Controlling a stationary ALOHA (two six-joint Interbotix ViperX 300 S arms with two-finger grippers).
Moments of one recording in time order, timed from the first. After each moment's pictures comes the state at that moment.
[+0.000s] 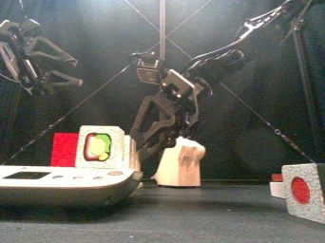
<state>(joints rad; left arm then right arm) 0.08 -0.84 1.35 -0.03 -0.48 -0.22 0.01 0.24 0.45 -0.37 0.02 0.54</state>
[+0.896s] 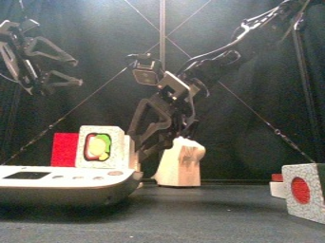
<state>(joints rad) 0.08 -0.84 1.35 -0.03 -0.48 -0.22 0.01 0.26 0.43 -0.38 0.03 0.54</state>
